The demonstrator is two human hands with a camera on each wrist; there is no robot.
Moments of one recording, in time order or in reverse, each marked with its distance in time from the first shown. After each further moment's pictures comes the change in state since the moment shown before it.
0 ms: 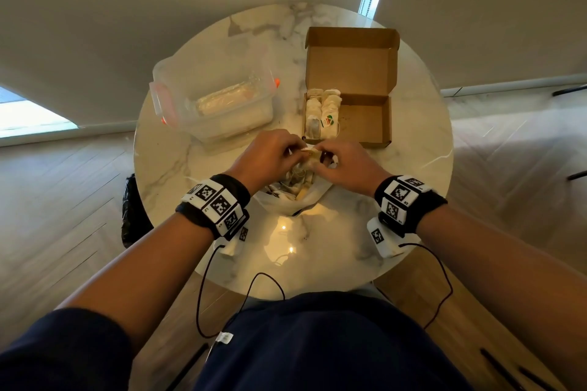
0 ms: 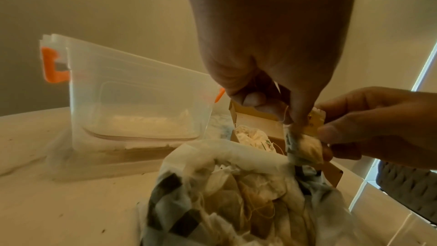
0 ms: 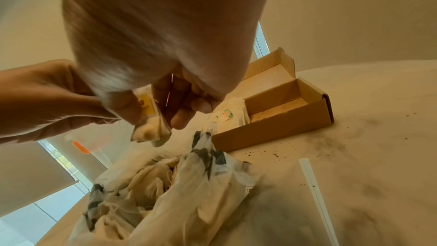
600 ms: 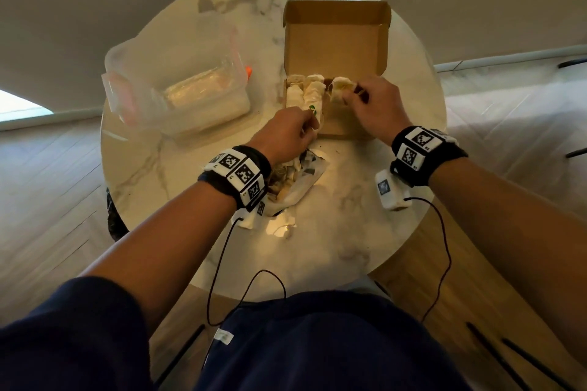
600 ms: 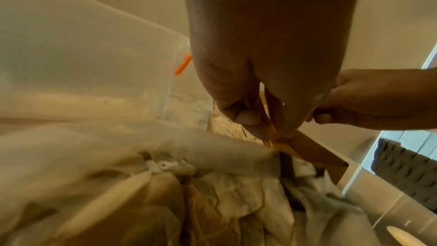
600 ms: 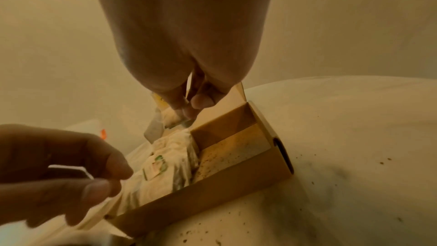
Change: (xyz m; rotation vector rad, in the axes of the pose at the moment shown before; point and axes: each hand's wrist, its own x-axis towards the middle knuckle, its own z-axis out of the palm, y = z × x) left_hand 0.081 0.014 0.045 -0.079 -0.191 -0.181; right_hand 0.049 0.074 -0.076 -0.164 0.300 0.270
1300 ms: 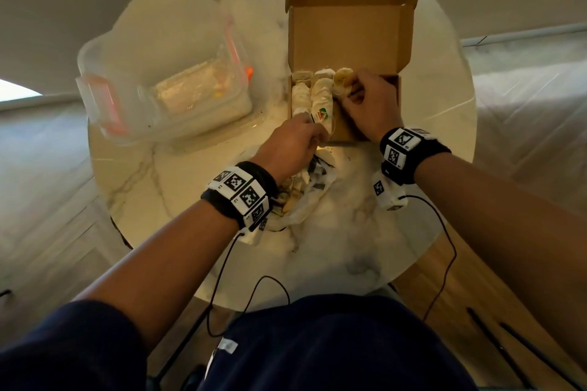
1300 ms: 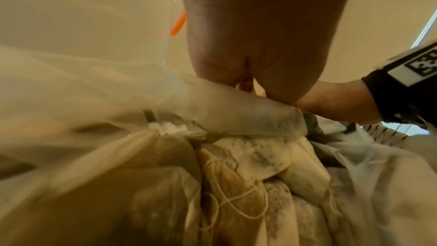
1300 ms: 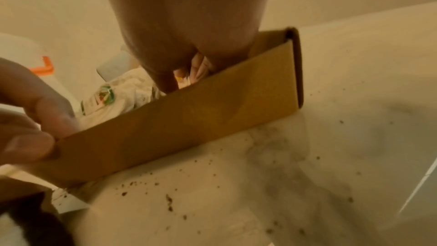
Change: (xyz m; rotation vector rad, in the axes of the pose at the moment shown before) left_hand 0.023 -0.029 0.025 -0.002 -0.054 0.016; right_hand 0.042 0.027 0.057 0.116 0.026 0.067
